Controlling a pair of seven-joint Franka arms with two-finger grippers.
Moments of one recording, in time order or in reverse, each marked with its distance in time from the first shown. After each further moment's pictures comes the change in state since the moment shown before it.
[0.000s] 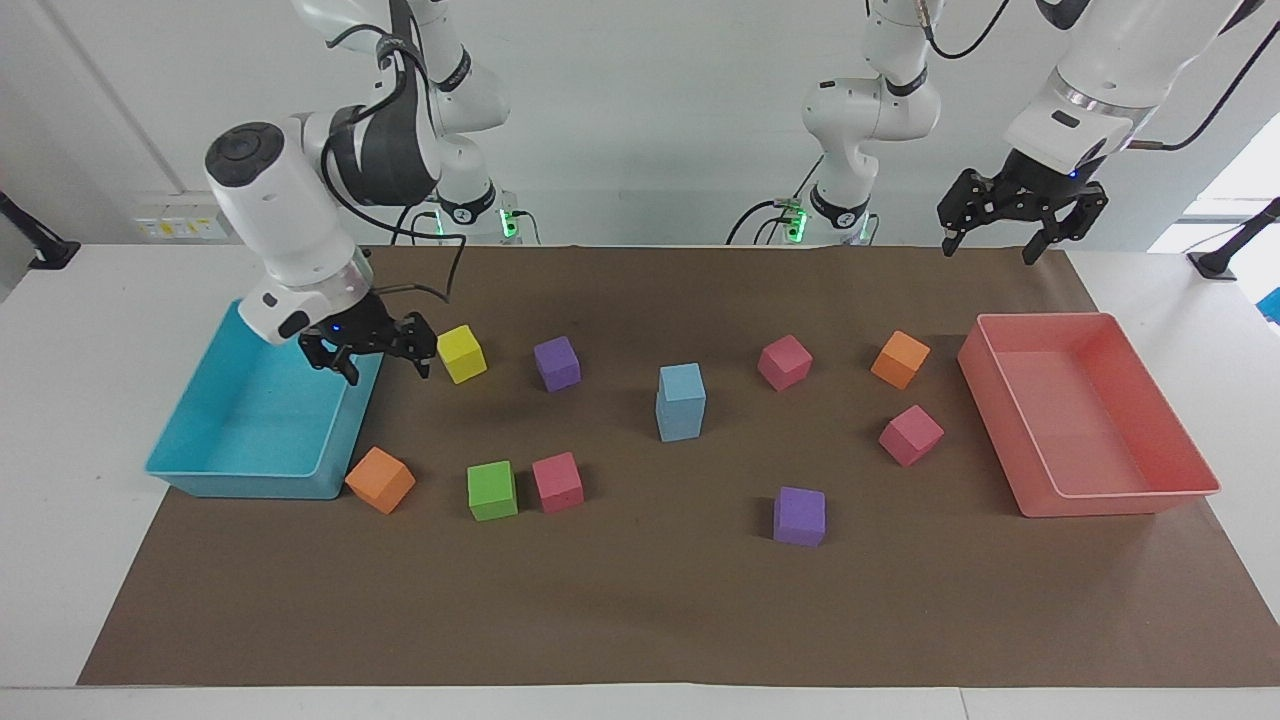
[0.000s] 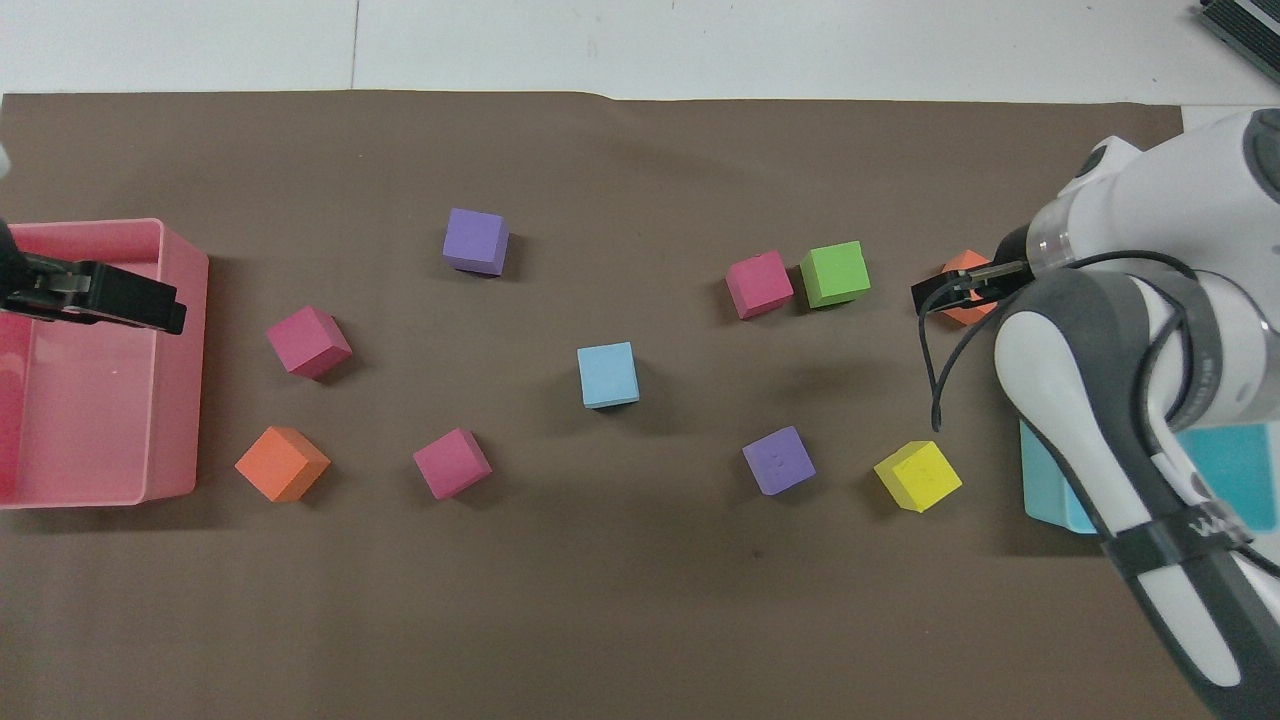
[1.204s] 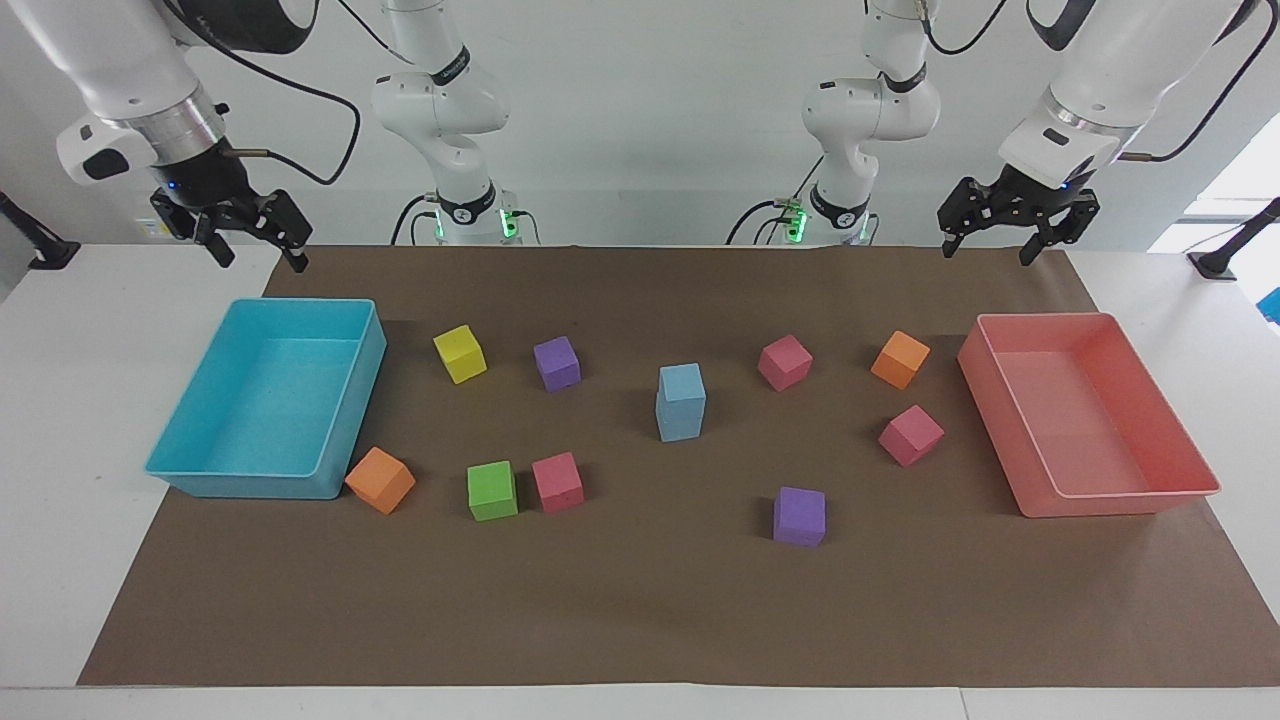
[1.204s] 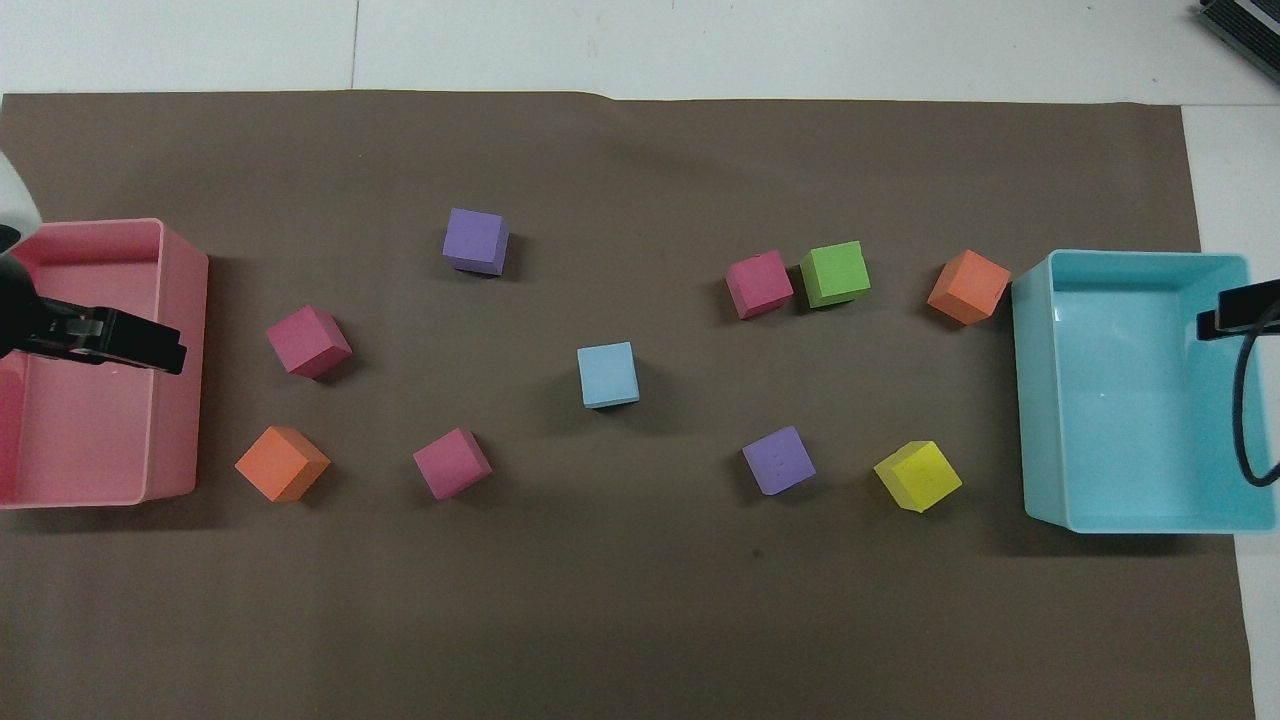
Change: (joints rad) left arm 0.022 -0.087 0.008 -0.146 0.012 0.044 0.011; right arm -0.082 -0.085 -0.007 0.194 -0.057 -0.277 0.040
